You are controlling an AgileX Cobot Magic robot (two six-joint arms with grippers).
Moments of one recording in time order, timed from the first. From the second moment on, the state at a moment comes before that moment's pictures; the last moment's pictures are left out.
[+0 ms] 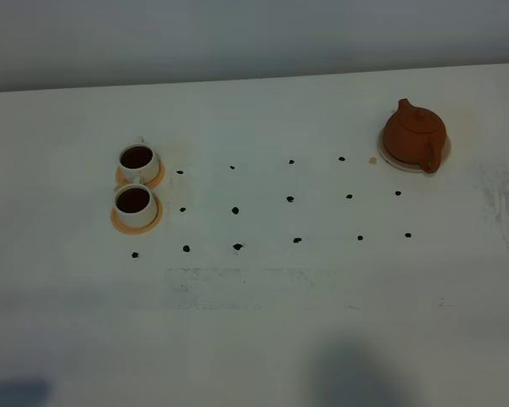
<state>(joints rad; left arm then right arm) 0.00 0.00 -0.45 0.07 1.06 -0.08 -0.02 -0.01 -0.52 -0.02 1.11 -0.02</state>
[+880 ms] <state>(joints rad) 0.00 0.00 -0.45 0.07 1.06 -0.07 -0.02 -0.01 -0.52 -0.02 1.11 -0.02</state>
